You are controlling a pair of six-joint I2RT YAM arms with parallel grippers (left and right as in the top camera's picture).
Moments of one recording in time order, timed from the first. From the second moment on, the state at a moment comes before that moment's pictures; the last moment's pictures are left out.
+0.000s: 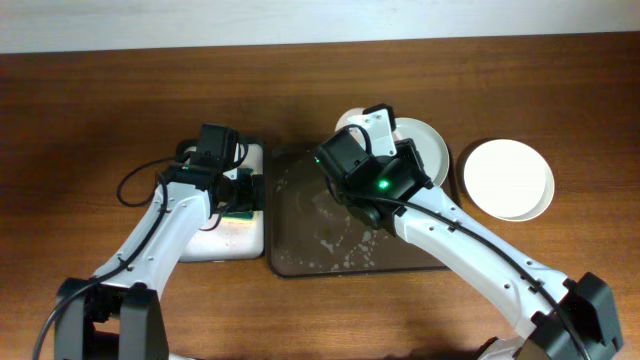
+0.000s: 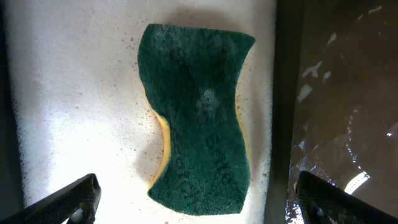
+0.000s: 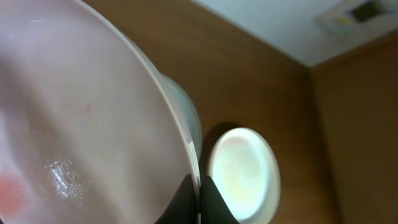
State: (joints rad) left arm -0.19 1.63 1.07 -0.70 -0.05 -0.22; right arm 0.69 1.63 1.34 -0.85 0.94 0.29
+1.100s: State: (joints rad) left arm -0.19 1.63 1.07 -0.70 -0.05 -0.22; right arm -0.02 1.63 1.34 -0.87 0.28 0.45
